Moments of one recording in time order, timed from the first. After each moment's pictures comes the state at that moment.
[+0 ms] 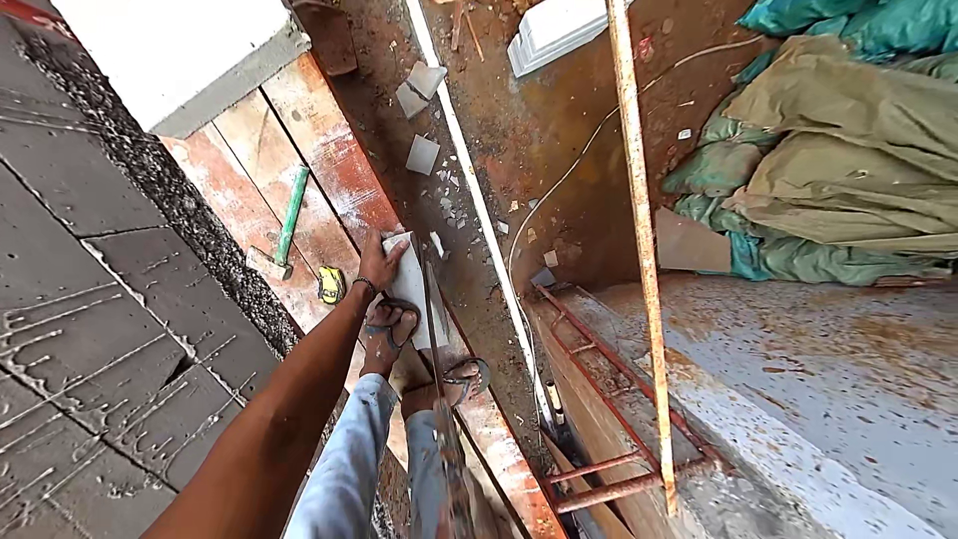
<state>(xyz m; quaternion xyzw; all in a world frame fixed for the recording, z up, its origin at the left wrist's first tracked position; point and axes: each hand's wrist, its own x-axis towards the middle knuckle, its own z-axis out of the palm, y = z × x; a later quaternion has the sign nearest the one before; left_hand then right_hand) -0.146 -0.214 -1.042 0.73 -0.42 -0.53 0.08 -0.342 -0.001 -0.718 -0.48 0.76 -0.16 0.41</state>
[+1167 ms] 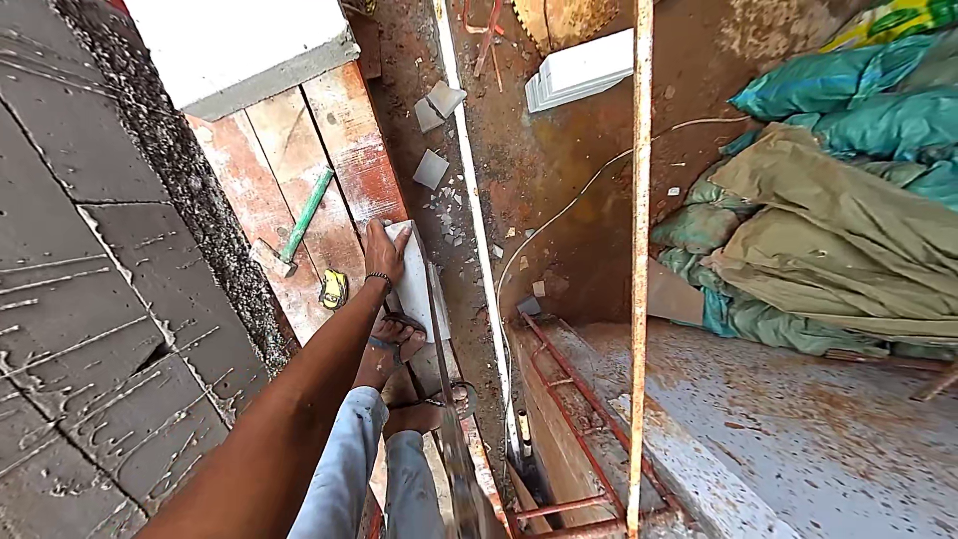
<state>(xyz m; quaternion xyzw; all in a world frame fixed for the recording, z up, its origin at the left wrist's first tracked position) -0.140 -0.246 -1.069 0.82 -0.41 -0.38 0.11 -0.358 -0.043 -0.716 -0.58 0.70 -0.13 0.38</state>
